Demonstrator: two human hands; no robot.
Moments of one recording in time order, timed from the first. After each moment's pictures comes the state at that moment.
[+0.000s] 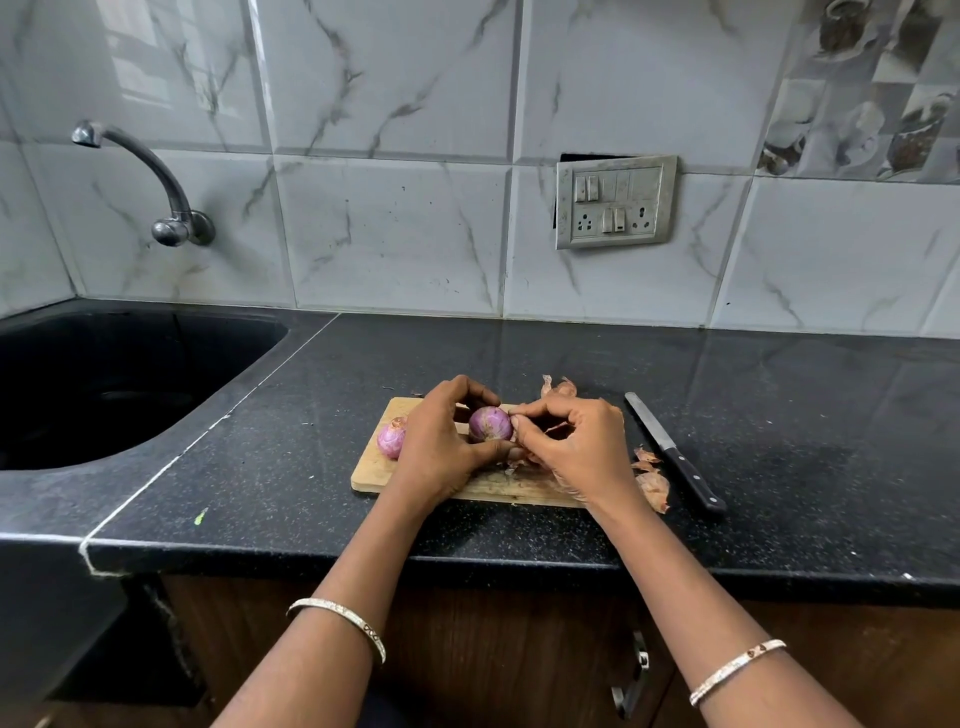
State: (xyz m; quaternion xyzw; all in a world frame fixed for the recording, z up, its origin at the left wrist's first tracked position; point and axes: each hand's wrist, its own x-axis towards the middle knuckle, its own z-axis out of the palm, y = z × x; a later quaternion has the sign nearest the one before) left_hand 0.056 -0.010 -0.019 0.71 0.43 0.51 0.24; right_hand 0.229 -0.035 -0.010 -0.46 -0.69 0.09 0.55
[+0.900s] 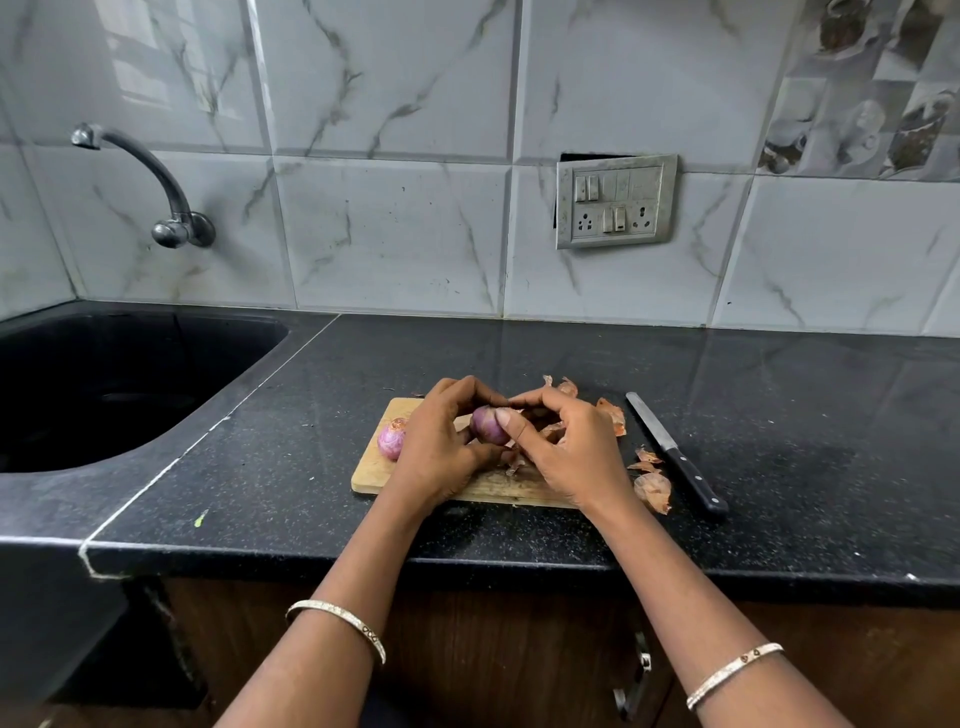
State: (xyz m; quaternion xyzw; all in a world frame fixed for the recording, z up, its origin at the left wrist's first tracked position) left_hand 0.054 -0.009 -0.018 0.72 0.39 0.51 0.24; right_hand 0.224 -0.035 -0.012 -0.48 -0.69 0.11 0.52
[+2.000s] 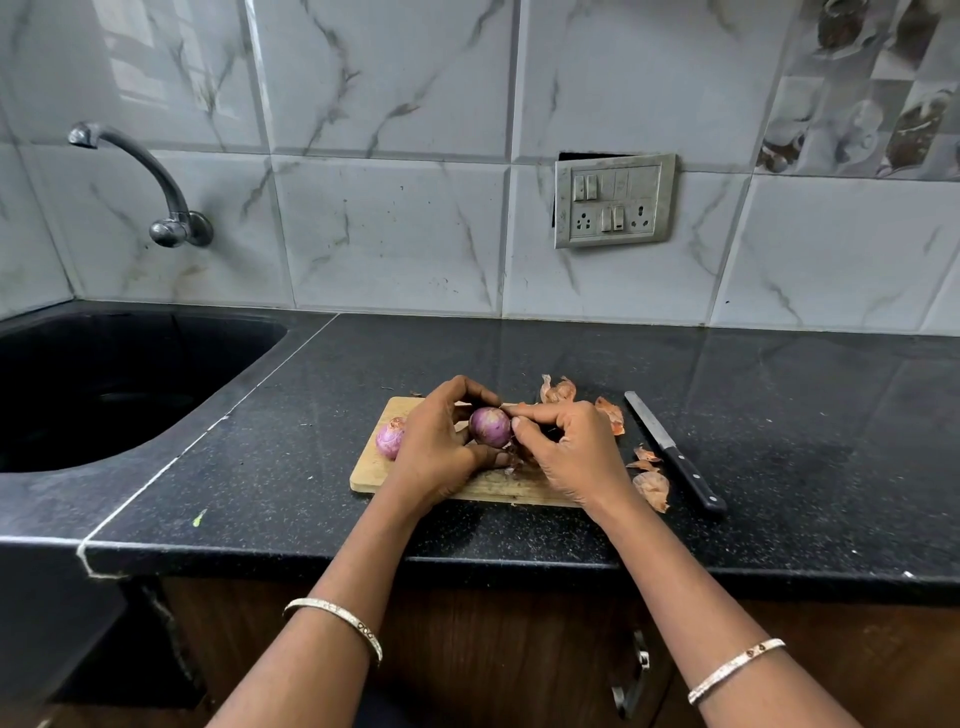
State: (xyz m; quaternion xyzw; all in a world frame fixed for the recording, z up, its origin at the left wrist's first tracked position) left_hand 0.056 -0.012 -0.016 0.68 0.40 0.51 0.33; right_hand 0.229 -0.030 -0.014 -0.49 -0.69 0.14 0.51
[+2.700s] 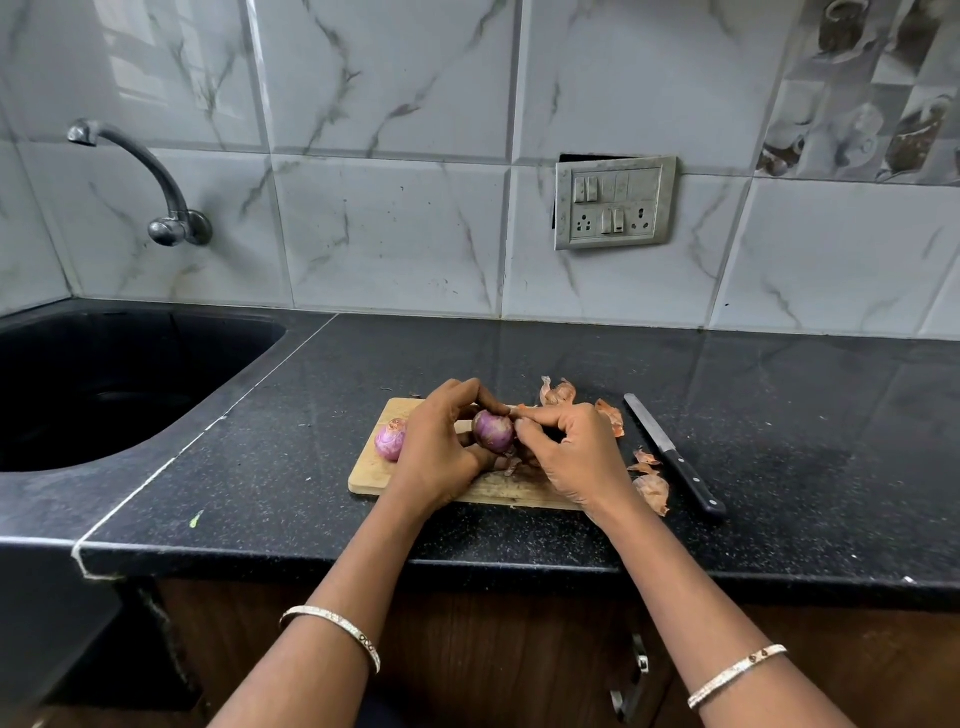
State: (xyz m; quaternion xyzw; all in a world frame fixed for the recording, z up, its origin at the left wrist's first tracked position) left_hand 0.057 -0.012 -0.018 0.71 0.39 0.52 0.25; right_hand 0.230 -0.029 -0.015 -0.49 -0.69 0.16 0.51
